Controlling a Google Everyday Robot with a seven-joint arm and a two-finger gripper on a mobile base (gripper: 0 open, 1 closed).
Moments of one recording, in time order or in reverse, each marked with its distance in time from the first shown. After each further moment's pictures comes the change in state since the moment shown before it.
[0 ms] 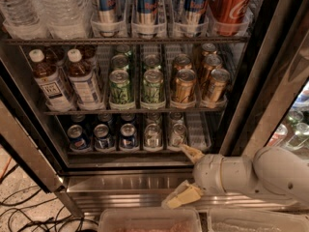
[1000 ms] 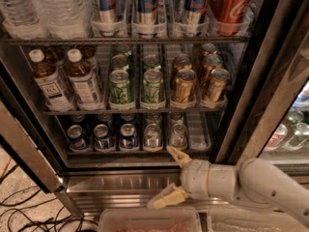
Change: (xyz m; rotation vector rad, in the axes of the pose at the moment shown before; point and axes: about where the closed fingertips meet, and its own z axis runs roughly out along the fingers) arm -0.008 0.008 0.038 -0.011 -0.175 -0.006
